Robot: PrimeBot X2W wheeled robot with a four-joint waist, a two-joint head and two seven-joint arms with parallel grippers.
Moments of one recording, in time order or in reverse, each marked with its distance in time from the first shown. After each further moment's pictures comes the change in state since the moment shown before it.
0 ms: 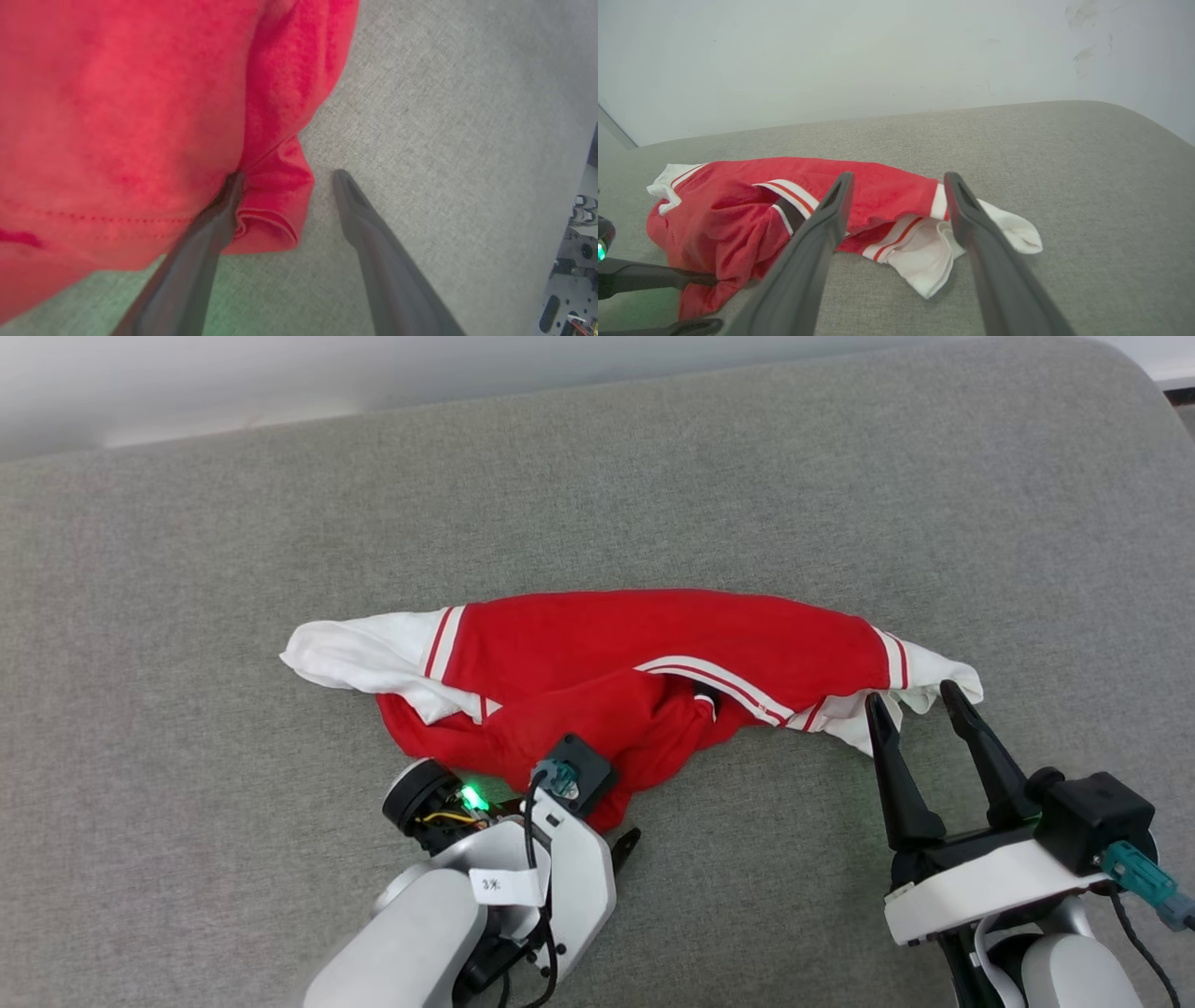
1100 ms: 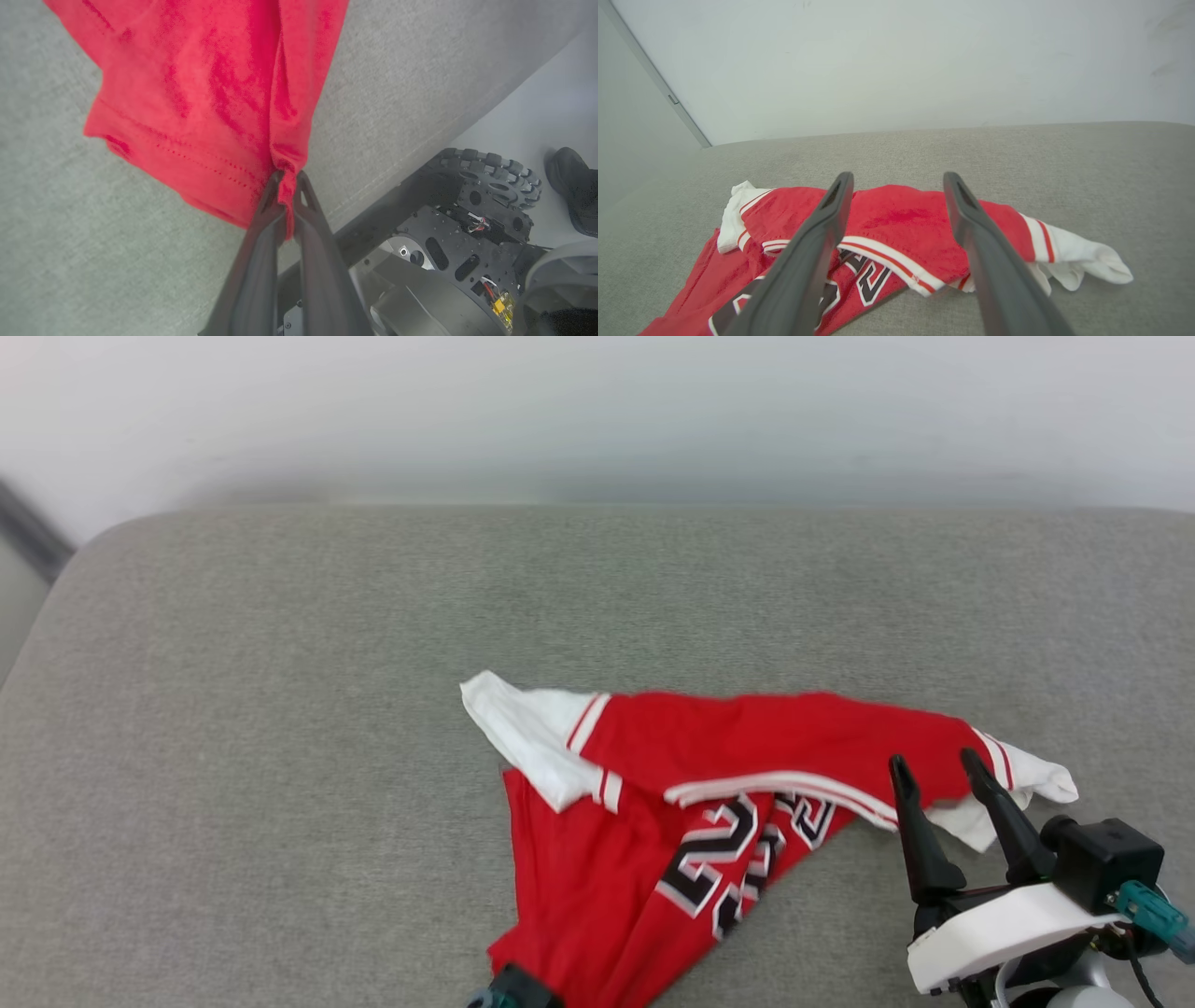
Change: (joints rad) left arm 0.419 0.194 -0.066 -0.369 -0.138 0.164 0.016; right arm 0.085 -0.002 -0.047 0.015 0.027 0.000 0.047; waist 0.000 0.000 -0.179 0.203
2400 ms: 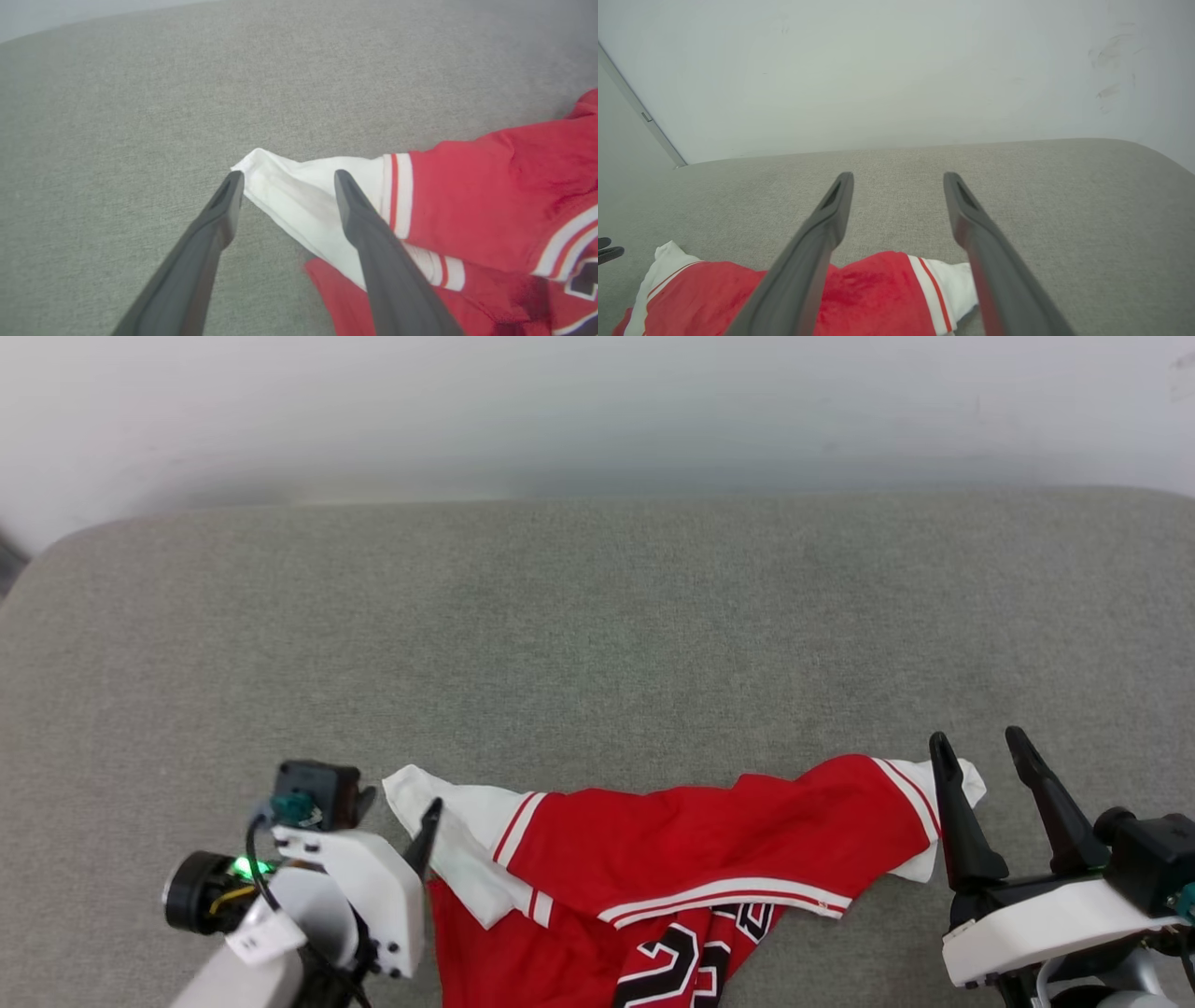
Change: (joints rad) left arm -0.172 -0.006 0.284 0.166 -0.037 0.123 -0.257; right arm 0.043 0.009 -0.053 -0.155 -0.016 0.000 0.067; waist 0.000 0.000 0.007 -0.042
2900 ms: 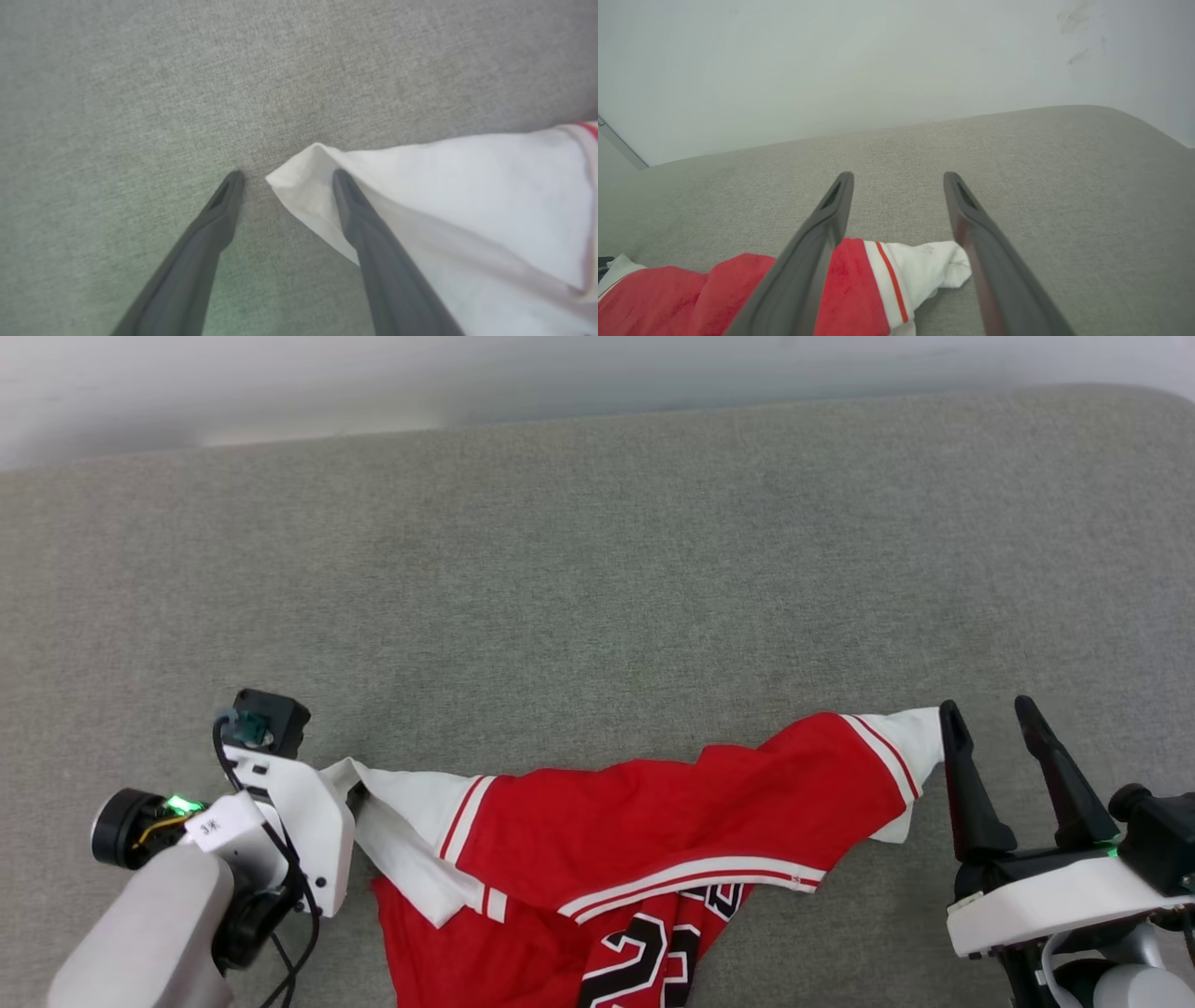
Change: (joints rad) left arm -0.208 0.090 -0.014 0.275 -0.042 -0.114 0.213; right arm -0.057 0.000 -0.003 0.023 0.029 0.000 -0.032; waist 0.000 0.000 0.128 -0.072
